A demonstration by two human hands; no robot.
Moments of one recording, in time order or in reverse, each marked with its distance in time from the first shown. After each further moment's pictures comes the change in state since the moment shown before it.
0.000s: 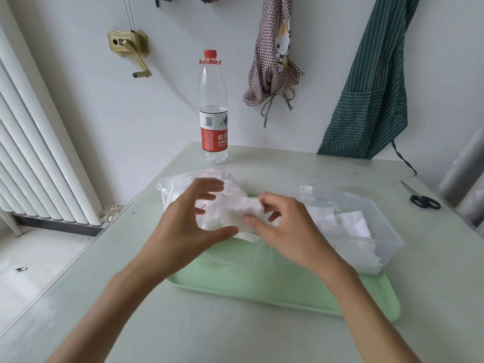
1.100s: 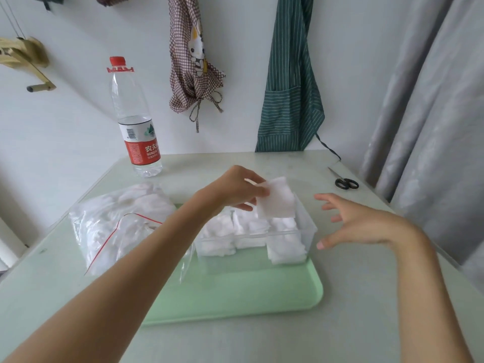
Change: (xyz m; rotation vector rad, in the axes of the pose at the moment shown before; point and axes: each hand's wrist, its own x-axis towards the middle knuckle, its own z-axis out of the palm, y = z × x) left_hand 0.116 0.096 0.140 -0.137 -0.567 -0.283; right_hand -0.064 0.084 -0.176 -0.231 -0.226 0.706
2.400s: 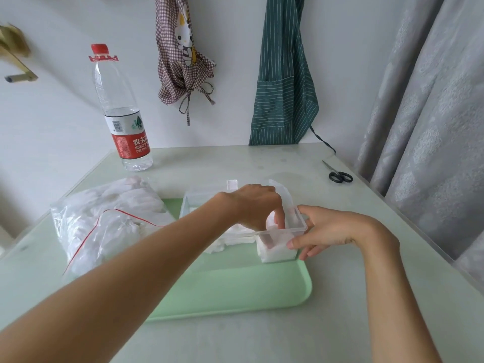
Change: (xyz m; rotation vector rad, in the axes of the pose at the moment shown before) left_hand 0.030 -0.008 0.053 1.066 -0.303 0.512; right_hand 0.013 -0.006 0.019 0.155 -0.232 -0.009
